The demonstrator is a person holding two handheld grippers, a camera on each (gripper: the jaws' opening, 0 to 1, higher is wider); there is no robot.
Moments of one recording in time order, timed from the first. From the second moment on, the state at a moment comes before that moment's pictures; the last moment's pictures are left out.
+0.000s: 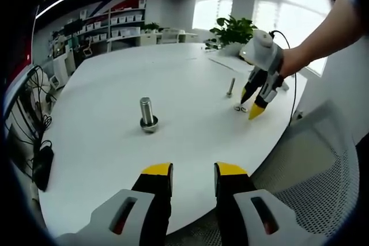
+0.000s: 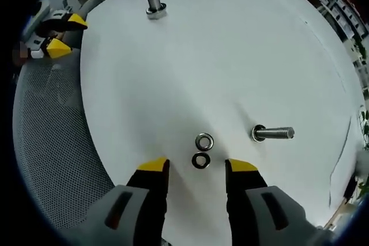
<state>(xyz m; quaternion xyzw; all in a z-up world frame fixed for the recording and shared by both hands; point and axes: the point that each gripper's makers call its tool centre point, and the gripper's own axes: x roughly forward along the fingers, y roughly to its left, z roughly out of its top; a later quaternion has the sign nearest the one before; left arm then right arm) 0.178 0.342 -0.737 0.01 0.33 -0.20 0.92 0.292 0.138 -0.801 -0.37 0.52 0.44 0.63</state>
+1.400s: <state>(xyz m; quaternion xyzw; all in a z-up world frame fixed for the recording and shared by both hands) 0.178 0.340 -0.736 0.00 0.33 -0.20 0.92 0.303 0.135 -0.804 -0.44 0.56 0.40 0.58</state>
